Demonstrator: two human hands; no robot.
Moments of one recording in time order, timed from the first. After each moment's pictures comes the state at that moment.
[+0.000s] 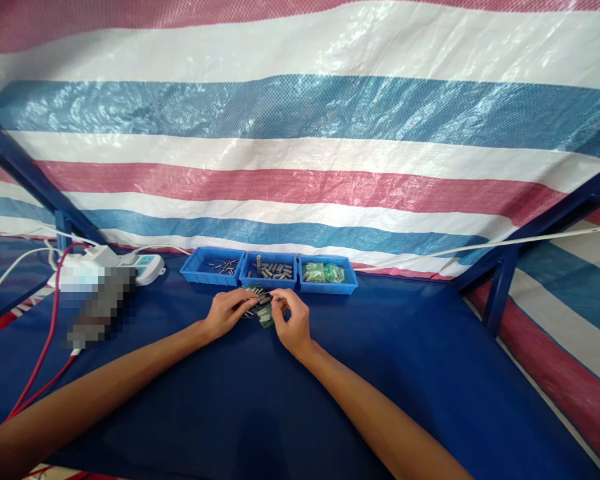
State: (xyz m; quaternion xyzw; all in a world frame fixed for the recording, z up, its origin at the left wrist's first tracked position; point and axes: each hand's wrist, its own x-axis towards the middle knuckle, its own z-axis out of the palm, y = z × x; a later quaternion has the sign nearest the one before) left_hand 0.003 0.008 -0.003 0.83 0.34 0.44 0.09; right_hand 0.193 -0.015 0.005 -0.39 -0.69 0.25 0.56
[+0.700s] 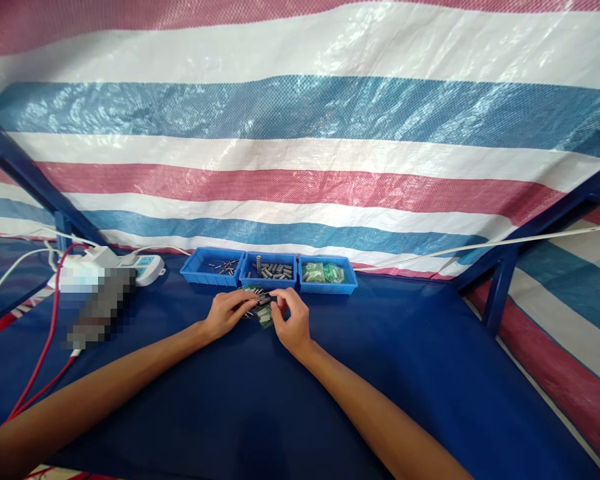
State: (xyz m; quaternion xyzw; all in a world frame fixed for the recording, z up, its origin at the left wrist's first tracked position) left_hand 0.003 0.008 -0.002 0.83 0.34 0.44 0.08; right_hand 0.193 -0.014 0.007 -0.39 -0.70 0.21 0.55
